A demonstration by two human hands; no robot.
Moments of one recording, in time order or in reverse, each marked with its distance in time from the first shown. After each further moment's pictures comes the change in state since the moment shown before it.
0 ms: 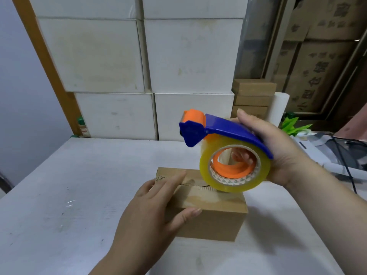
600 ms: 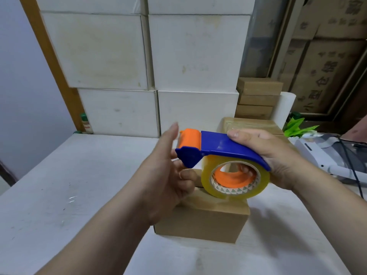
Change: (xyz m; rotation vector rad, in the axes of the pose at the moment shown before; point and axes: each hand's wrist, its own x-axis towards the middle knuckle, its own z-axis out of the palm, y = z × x) left_hand 0.067 0.066 -0.057 -1.565 -0.169 -0.856; right_hand 0.007 0.008 -0.002 -0.235 -0.116 -0.016
